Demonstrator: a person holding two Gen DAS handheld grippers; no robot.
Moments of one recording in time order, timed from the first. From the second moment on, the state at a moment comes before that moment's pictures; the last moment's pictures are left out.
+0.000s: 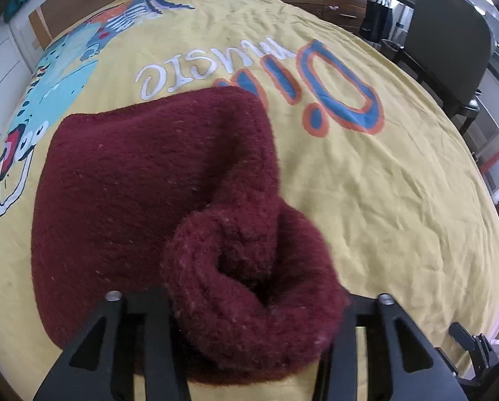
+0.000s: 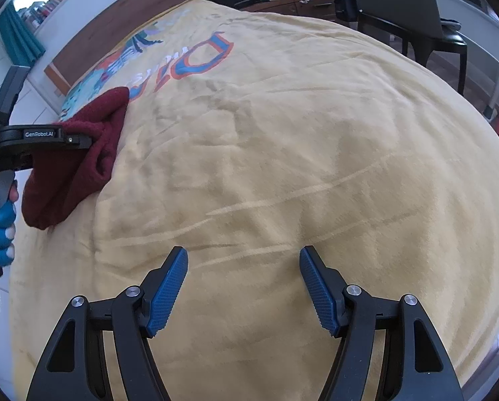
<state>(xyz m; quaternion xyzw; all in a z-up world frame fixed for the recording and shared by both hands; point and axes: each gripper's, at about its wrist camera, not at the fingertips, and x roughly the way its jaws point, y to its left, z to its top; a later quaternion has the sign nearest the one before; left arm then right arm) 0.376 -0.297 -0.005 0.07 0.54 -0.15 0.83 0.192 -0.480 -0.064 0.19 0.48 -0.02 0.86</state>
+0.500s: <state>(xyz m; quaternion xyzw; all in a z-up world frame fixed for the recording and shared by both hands) 0.336 -0.259 0.039 -0.02 0.52 -0.25 0.82 0.173 -0.471 -0.048 0.18 0.48 -0.04 0.85</state>
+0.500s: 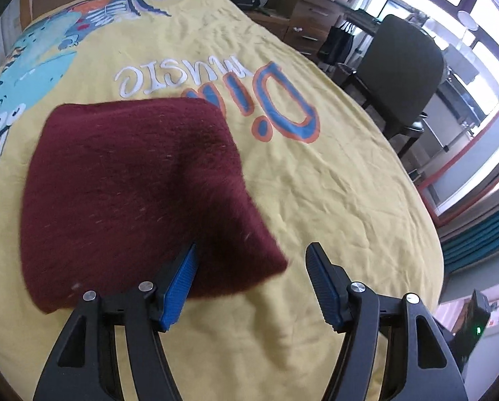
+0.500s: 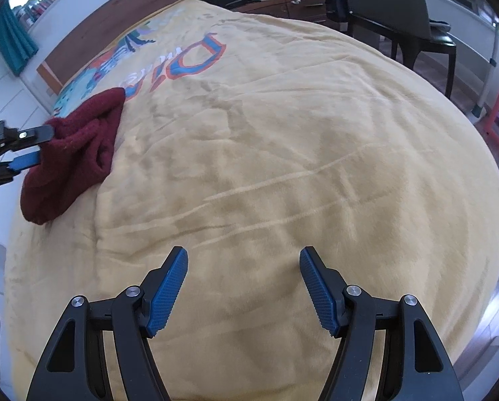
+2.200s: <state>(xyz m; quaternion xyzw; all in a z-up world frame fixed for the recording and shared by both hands) 0.394 -0.138 0.001 -0.01 0.51 -0.22 0.83 0.407 -0.323 -0.033 0.13 0.47 0.15 0.86</state>
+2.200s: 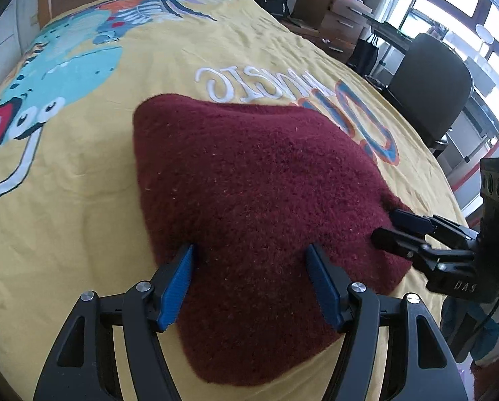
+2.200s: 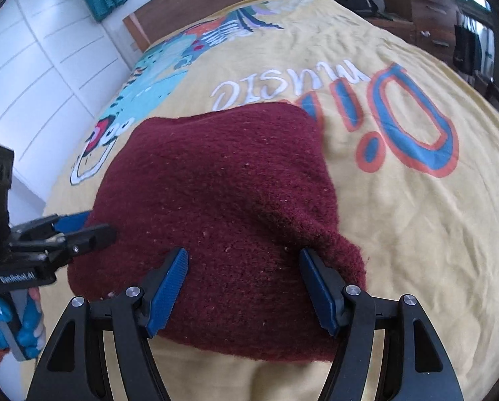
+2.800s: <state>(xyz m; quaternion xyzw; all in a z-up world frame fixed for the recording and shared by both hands) 0.384 -0.100 0.012 -0.07 0.49 -0.21 0.84 0.400 -0.326 0.005 0.14 0.45 0.16 0.87</state>
